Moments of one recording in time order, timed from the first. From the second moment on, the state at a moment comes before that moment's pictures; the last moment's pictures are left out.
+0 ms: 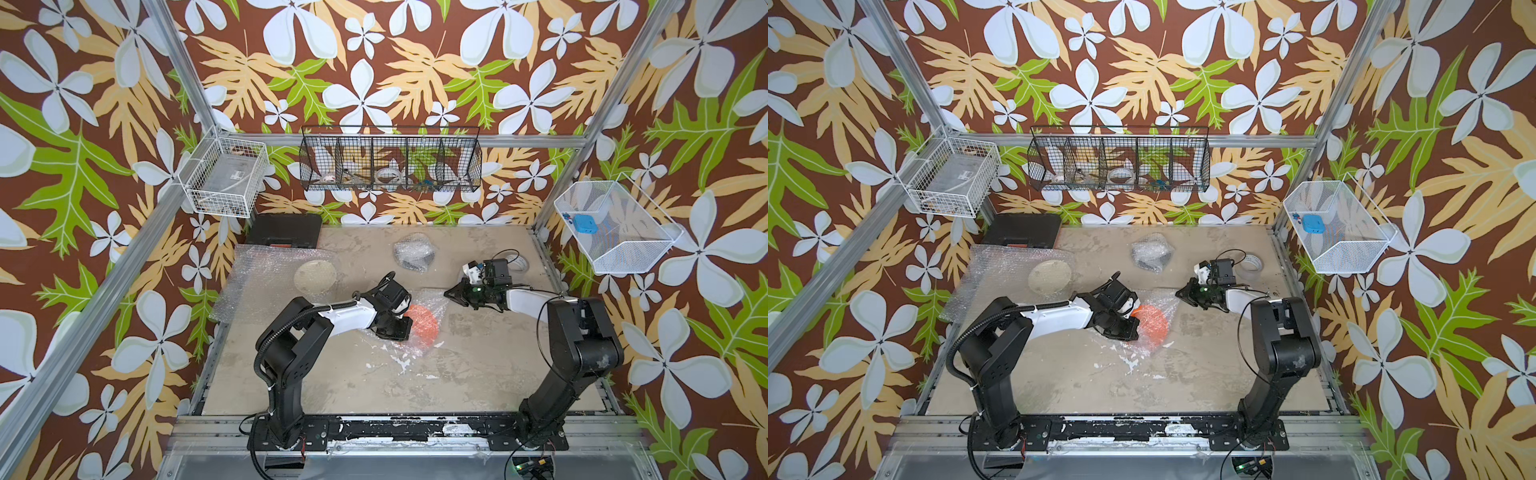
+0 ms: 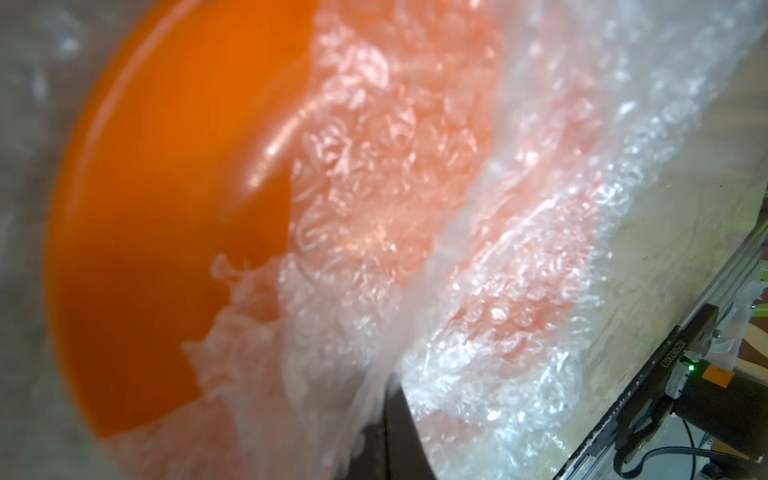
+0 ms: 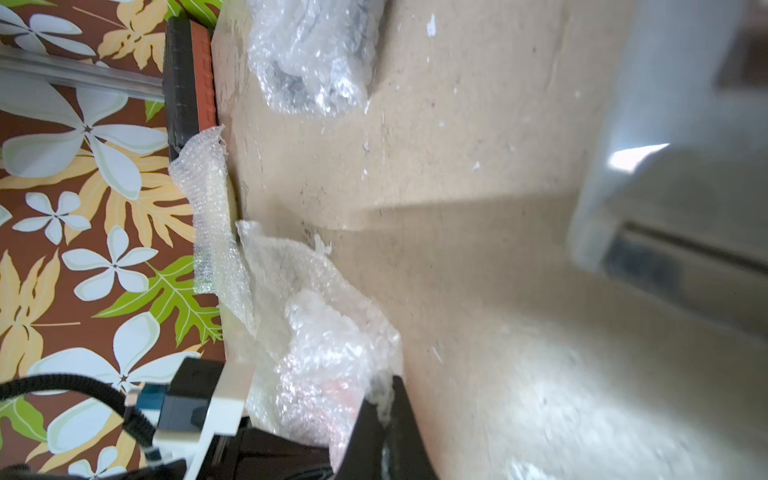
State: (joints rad) left arm -0.73 1.87 1.12 -0.43 0.33 -0.51; right arm 0.11 1.73 0.91 -0.09 -0.67 0.61
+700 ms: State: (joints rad) left arm -0.69 1.87 1.08 -0.43 0.42 -0.44; right arm 0.47 1.44 0.71 -0.09 -0.67 0.75
